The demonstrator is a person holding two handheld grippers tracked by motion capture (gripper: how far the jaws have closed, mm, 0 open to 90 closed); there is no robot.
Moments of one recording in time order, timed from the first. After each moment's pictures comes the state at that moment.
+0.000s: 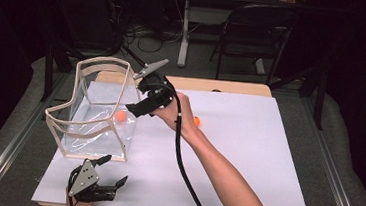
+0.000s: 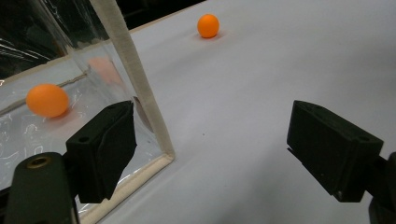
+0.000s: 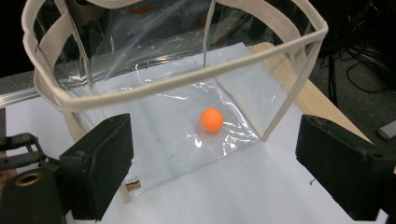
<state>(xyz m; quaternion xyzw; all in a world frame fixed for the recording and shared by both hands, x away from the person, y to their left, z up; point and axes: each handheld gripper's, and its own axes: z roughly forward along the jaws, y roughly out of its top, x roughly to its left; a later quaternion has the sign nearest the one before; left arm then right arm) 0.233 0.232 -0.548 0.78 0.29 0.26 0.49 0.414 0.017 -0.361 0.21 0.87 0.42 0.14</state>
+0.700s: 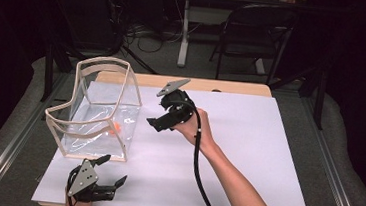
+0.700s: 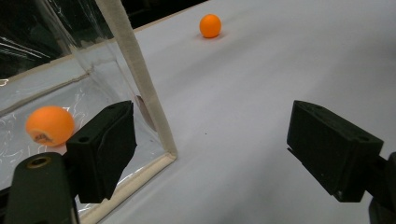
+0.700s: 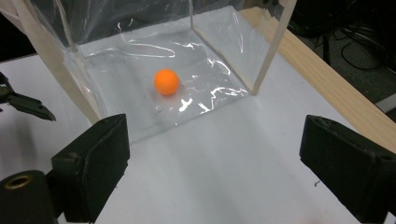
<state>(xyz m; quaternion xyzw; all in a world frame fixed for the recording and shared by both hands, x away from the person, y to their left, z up) 0.233 0.233 -0.548 0.78 0.29 0.27 0.49 0.406 -0.033 -0.404 0.23 0.87 0.41 0.14</state>
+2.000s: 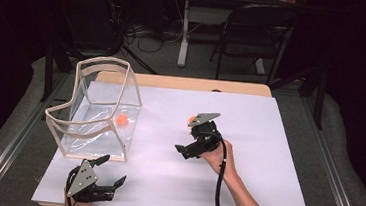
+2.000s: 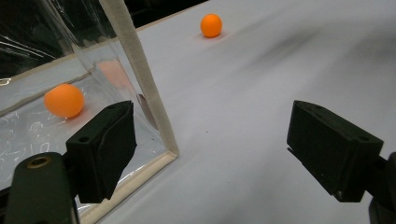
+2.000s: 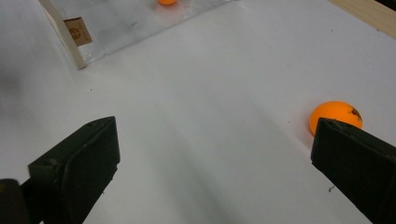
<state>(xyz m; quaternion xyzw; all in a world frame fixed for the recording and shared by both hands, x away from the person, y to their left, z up) 0.232 0.235 -0.548 0.78 0.29 0.27 0.49 0.376 -0.111 -0.486 0.29 0.87 0.39 0.12</state>
